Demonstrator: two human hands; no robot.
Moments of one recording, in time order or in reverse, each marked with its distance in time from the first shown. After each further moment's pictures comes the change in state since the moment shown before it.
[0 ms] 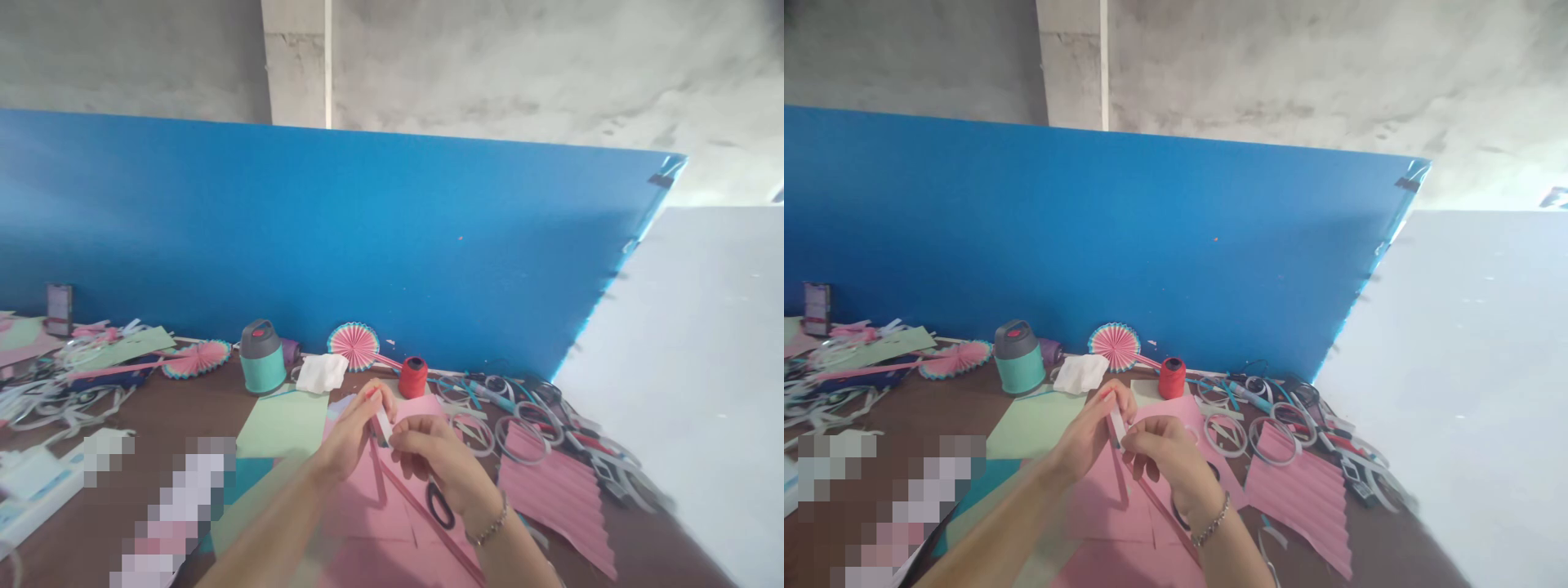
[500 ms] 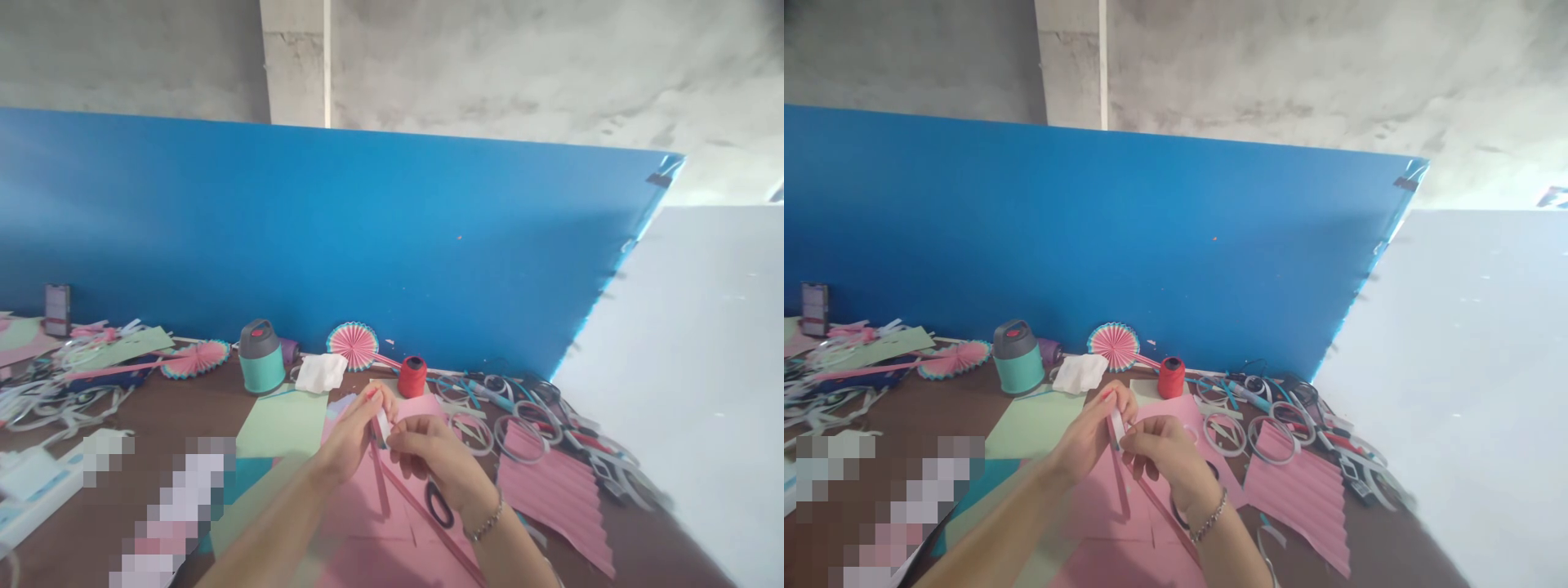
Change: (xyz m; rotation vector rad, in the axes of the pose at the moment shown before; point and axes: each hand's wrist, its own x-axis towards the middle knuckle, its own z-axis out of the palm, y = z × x) left_hand 0.000 0.001 0.003 -0.122 -0.042 -0.026; right_hand 0.002 0.002 0.000 -0.011 -0.014 -0.005
